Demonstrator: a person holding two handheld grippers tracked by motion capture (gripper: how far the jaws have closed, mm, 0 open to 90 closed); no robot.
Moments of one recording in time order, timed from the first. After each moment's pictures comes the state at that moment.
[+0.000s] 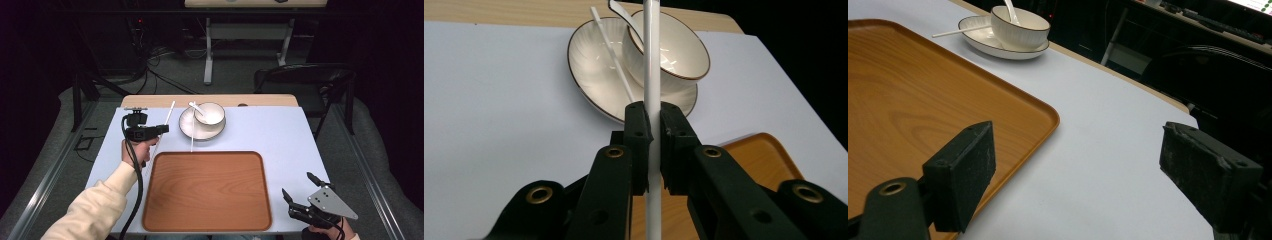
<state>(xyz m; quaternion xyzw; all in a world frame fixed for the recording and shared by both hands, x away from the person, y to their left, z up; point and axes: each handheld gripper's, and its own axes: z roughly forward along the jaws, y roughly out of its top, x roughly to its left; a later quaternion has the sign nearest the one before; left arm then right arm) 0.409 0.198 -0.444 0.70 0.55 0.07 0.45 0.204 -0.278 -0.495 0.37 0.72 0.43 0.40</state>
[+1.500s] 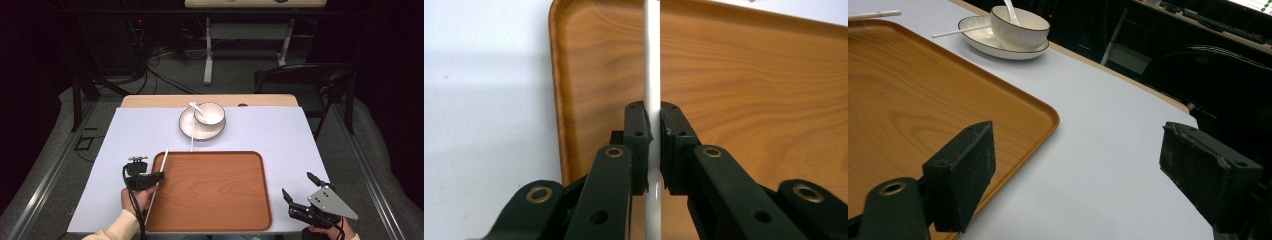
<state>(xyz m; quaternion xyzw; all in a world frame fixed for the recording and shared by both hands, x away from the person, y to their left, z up) 0.326 0.204 -0.542 0.68 0.64 0.05 0.35 0.204 -0.278 -0.495 0.37 0.72 0.43 0.40</state>
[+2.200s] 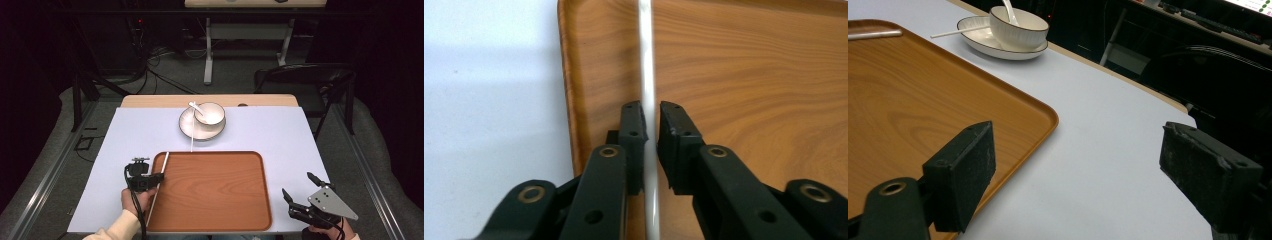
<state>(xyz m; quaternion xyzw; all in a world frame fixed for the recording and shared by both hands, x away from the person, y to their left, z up) 0.327 0.200 -0.546 0.70 0.63 0.07 0.33 0.204 -0.278 -0.495 0.37 0.72 0.43 0.40</state>
